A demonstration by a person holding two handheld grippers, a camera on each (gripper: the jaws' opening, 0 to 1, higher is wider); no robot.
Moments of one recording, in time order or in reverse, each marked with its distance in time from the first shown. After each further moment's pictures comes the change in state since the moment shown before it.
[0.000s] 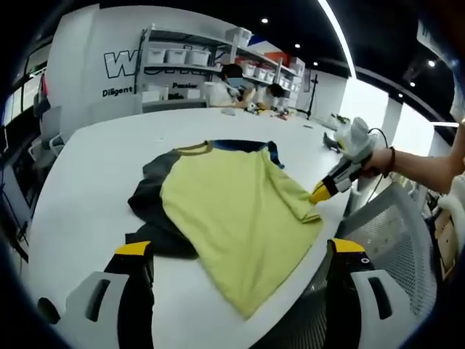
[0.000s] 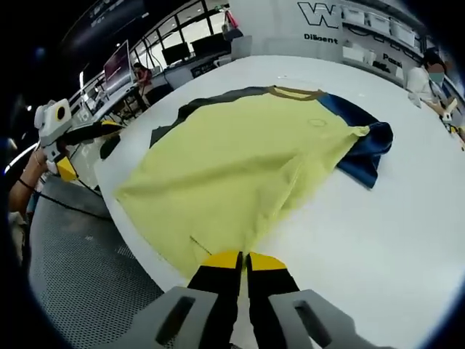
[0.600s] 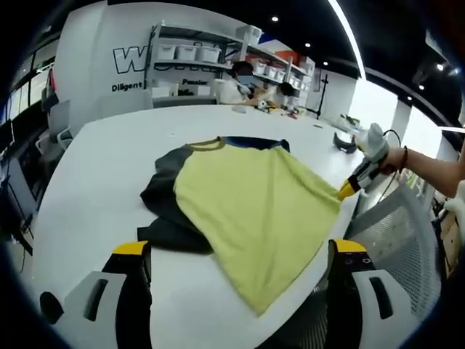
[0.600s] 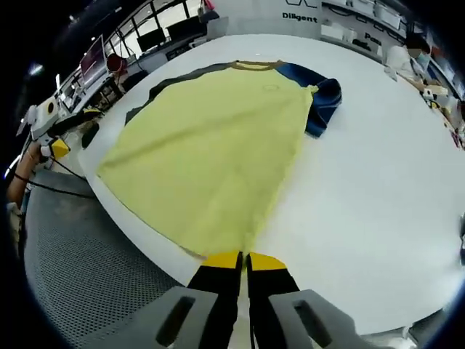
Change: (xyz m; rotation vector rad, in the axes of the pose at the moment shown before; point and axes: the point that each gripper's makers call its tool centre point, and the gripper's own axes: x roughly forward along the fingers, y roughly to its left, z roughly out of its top) left arm -0.002 0.014 -0.002 -0.015 0.007 0.044; right arm -0.030 -0.054 -0.052 0.071 0.141 -0.113
